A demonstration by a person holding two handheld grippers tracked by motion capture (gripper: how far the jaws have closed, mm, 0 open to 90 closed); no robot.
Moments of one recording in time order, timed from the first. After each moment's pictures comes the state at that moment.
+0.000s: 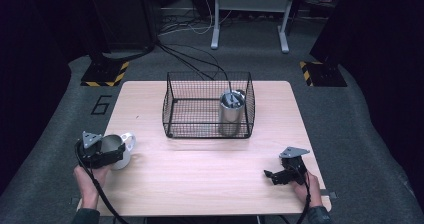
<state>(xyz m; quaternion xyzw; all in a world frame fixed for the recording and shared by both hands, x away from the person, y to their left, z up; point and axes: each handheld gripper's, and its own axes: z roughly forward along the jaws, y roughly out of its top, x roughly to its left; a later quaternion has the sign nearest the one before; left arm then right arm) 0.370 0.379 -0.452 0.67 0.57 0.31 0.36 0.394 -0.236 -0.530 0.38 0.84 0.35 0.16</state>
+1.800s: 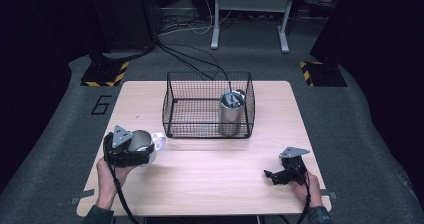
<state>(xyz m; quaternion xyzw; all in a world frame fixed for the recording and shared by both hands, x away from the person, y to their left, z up) 0.362 0.293 -0.408 0.75 0.45 0.29 0.39 0.394 -0.236 -0.530 0.38 0.84 0.35 0.16</state>
